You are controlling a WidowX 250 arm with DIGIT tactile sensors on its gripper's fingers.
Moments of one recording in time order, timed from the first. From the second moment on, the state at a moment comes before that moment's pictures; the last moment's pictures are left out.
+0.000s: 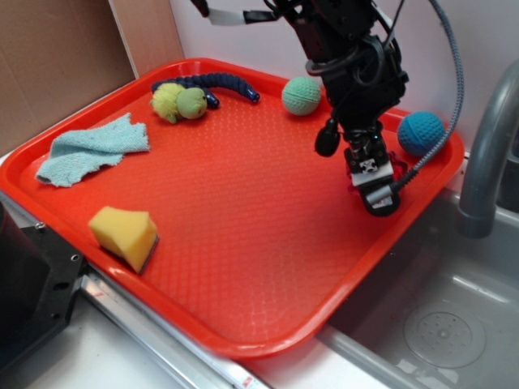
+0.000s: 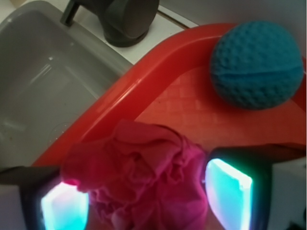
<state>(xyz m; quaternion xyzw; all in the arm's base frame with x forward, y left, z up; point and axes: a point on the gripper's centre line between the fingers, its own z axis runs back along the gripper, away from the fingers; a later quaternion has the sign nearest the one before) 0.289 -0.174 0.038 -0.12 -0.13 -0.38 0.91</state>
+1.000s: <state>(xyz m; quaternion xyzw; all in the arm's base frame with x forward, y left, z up) 0.291 -0.175 0.030 -0.09 -0.13 -0.37 0.92</state>
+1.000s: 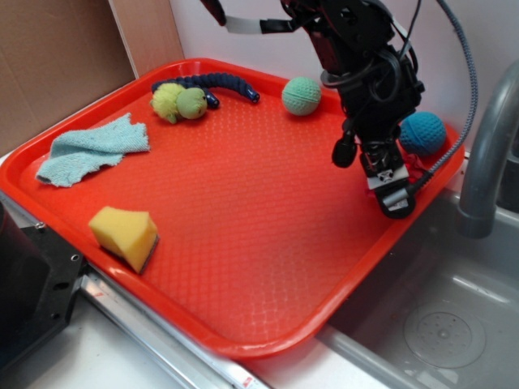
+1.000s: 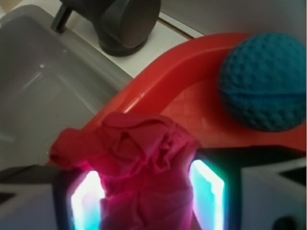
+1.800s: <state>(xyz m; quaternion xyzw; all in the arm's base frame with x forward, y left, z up) 0.203 -0.060 0.179 0.00 -0.01 -0.06 1.00</state>
